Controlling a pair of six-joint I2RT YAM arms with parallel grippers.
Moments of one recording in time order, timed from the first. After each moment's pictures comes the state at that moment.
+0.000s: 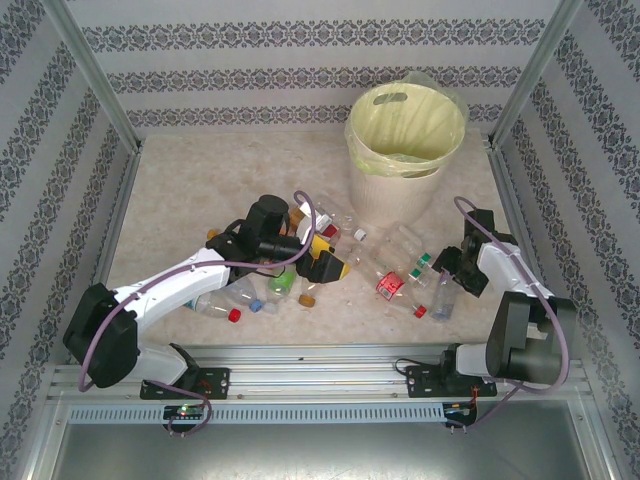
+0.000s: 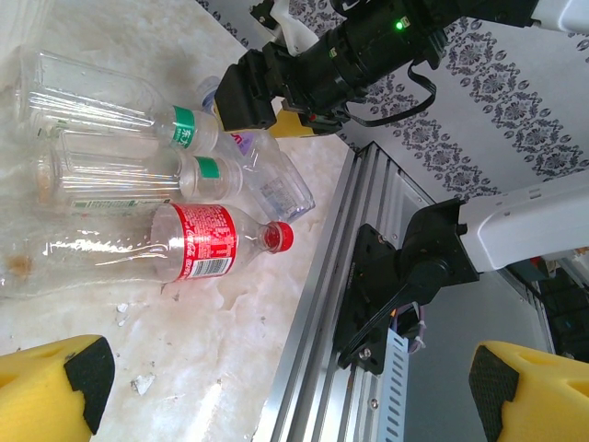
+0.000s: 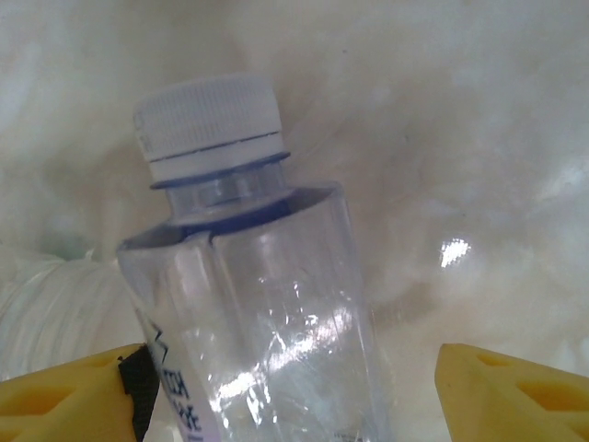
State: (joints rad) left arm -0.67 1.39 0.96 -0.10 0.74 -0.32; right arm -0.18 1.36 0.76 -0.78 -0.01 0.50
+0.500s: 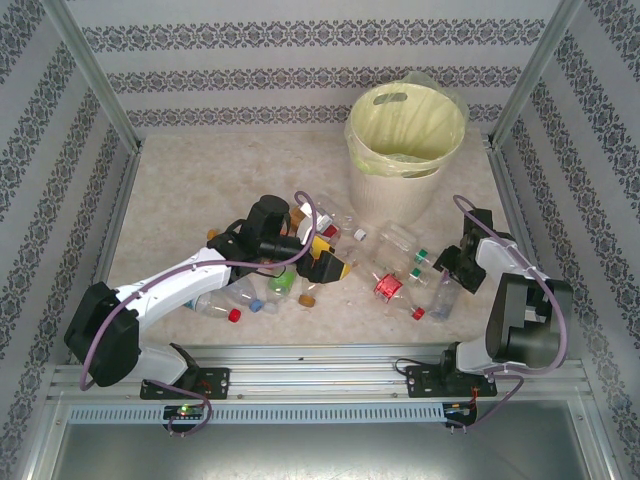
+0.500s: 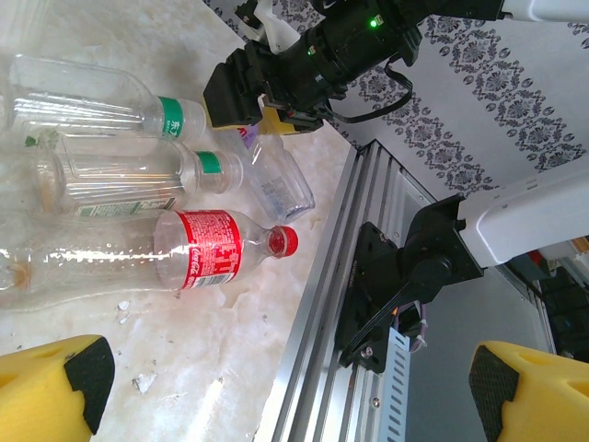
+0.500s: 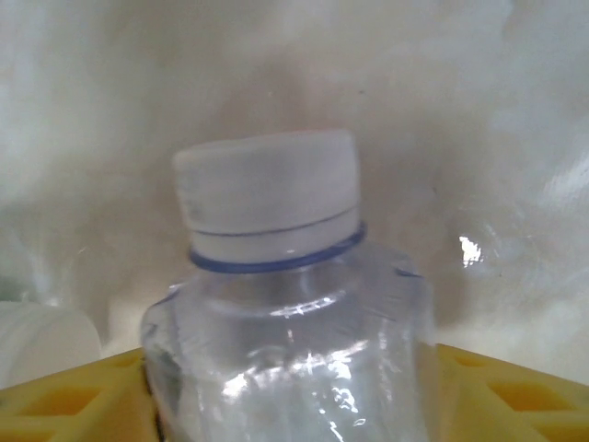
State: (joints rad) left arm -0.67 1.40 0.96 -0.10 0.74 -0.32; right arm -0.19 1.44 0.76 -0.69 -0.02 0.50
